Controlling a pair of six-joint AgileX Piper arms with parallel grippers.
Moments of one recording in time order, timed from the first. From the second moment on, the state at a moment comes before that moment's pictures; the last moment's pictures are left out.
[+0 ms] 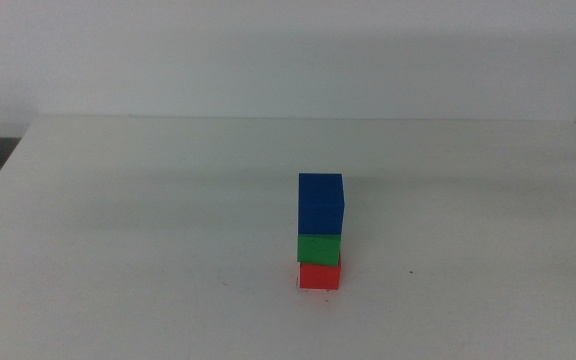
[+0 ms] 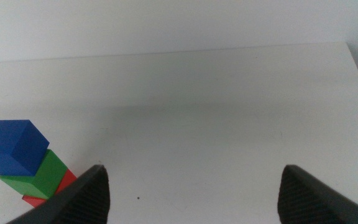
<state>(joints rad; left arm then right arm) -0.01 0.38 -0.64 -0.01 0.58 -0.01 0.16 0.66 -0.74 0.01 0.66 0.15</state>
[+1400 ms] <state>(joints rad) -0.01 0.01 0.00 -0.05 0.16 -0.02 -0.04 0.00 0.00 -0.06 0.24 0.15</state>
